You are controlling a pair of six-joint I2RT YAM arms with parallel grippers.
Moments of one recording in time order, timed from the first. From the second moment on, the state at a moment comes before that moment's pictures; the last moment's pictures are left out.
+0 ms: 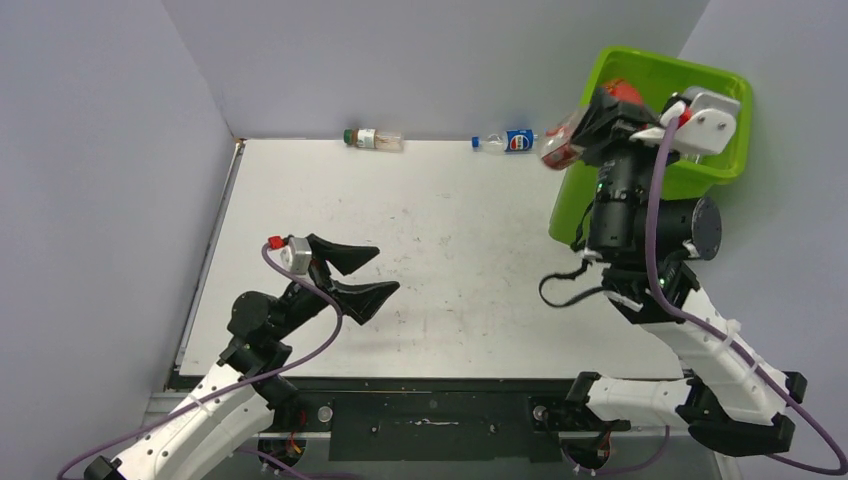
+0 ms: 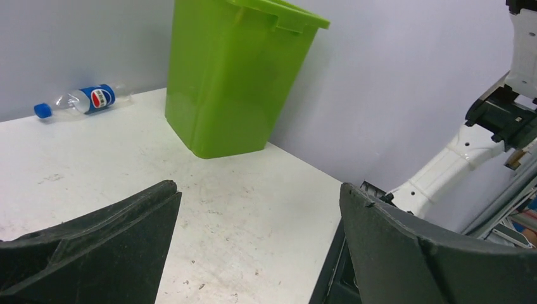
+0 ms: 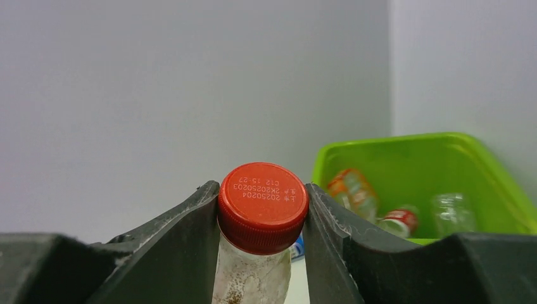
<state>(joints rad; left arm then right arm) -0.62 0.56 0.42 0.48 0.38 -0.51 0.99 1.06 1.54 0.22 1.00 -0.41</state>
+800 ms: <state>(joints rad) -0.62 0.59 0.44 0.31 0.18 -0.51 0.09 1.68 1.91 0.21 1.08 -0.05</state>
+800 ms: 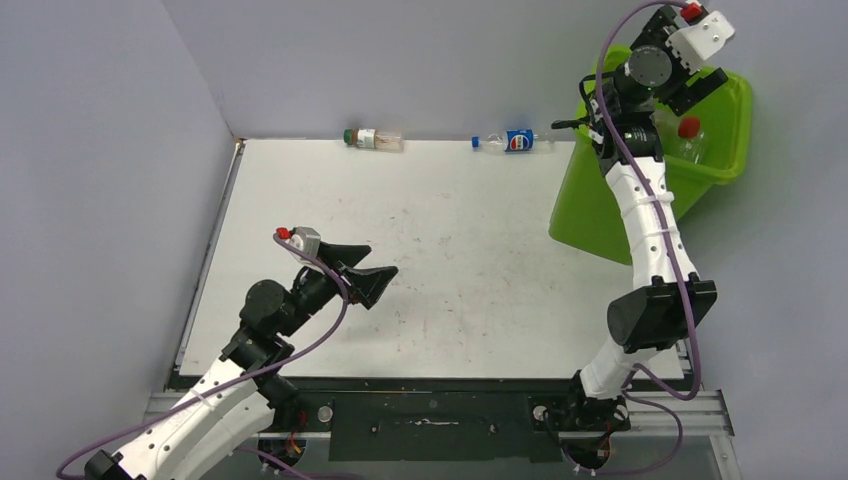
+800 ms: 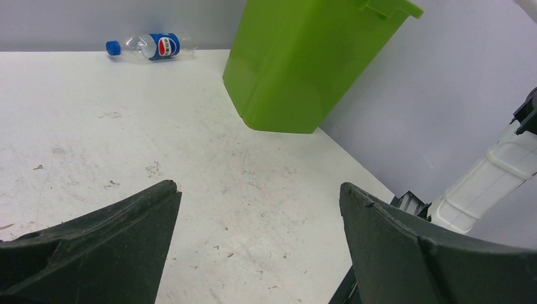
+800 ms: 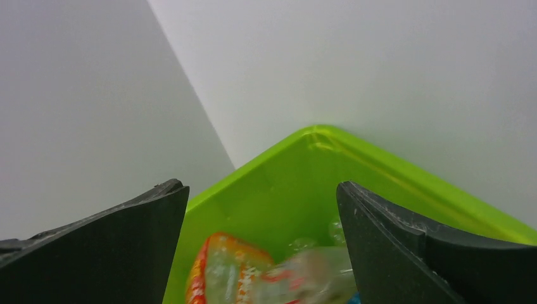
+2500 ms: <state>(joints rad) -0.24 2.17 1.52 0.33 -0.18 -1.29 0.81 1.10 0.53 0.28 0.35 0.56</state>
